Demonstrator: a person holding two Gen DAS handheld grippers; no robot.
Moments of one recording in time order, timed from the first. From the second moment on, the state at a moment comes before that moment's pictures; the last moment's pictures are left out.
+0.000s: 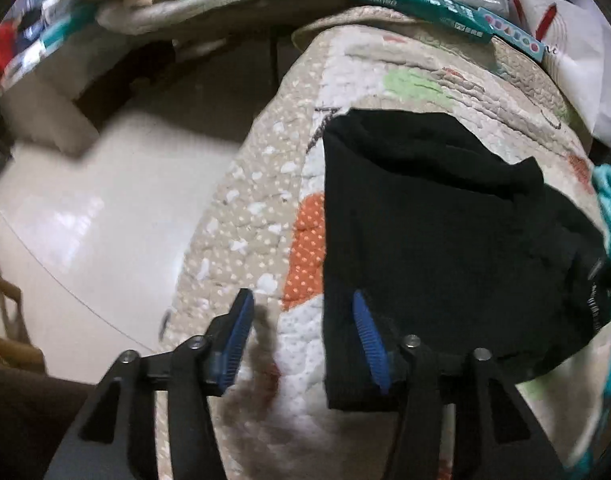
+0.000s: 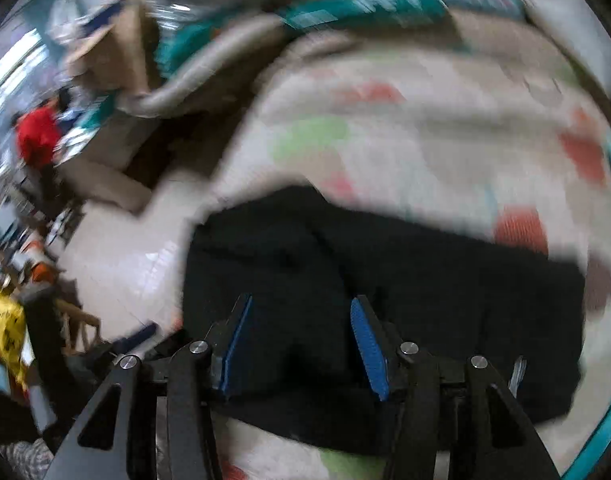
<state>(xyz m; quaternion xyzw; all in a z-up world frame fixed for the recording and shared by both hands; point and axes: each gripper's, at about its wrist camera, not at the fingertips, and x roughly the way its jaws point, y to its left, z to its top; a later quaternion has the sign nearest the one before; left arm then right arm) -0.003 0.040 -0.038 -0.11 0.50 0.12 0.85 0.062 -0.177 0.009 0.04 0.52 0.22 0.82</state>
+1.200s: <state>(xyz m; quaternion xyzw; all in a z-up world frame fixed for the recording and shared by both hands) 0.179 -0.296 -0.030 0.22 0.57 -0.30 0.74 0.036 -0.353 -0.050 0.31 0.41 0.05 0.85</state>
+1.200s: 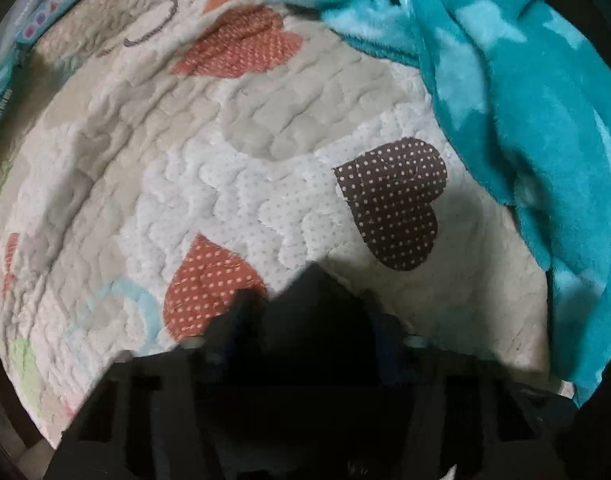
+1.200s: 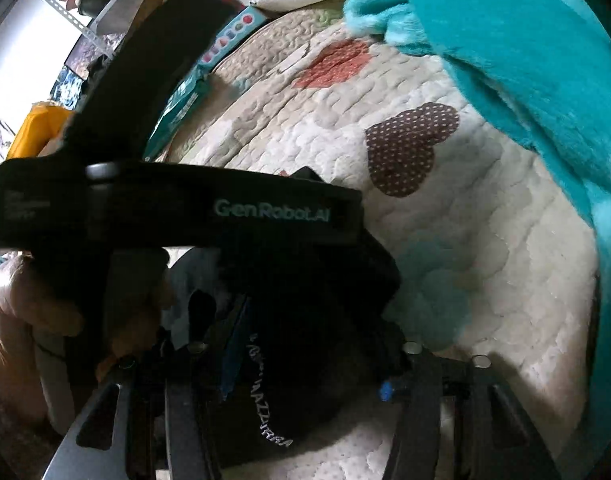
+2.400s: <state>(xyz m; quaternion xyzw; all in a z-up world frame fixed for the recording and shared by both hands) 0.120 0.105 -0.028 -0.28 0.52 -0.12 0.80 0.011 -0.037 -0.001 -0.14 0.40 0.29 0.86</state>
